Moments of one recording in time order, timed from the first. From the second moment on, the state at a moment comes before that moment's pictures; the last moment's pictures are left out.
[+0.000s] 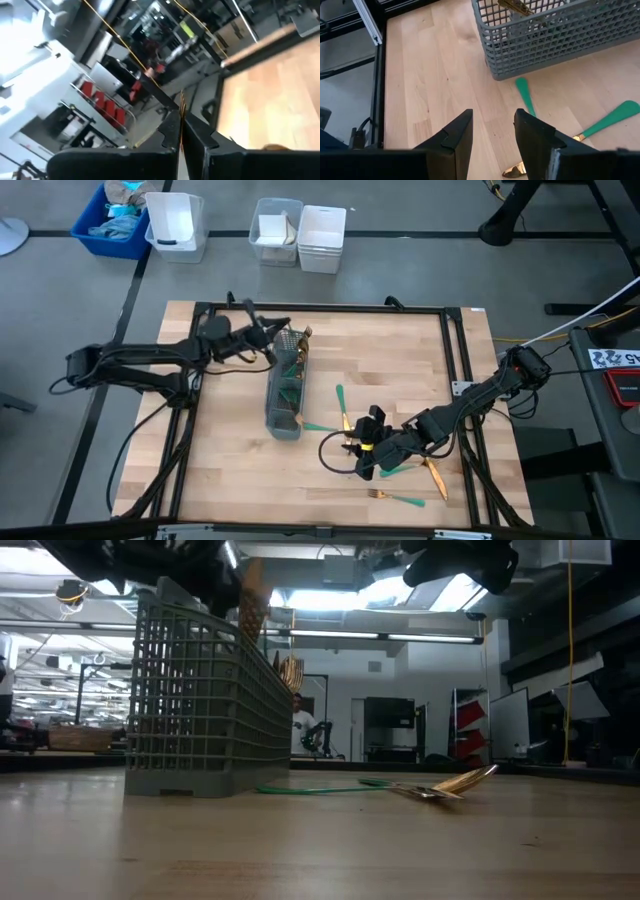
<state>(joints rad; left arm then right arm) 0.31 1.04 0.57 0.48 -0.24 0.77 0.56 1.58 1.16 -0.35 0.48 0.73</state>
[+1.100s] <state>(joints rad) 0.17 0.96 0.57 0.45 -0.25 0.56 0.57 1.58 1.16 -0.40 0.04 0.89</state>
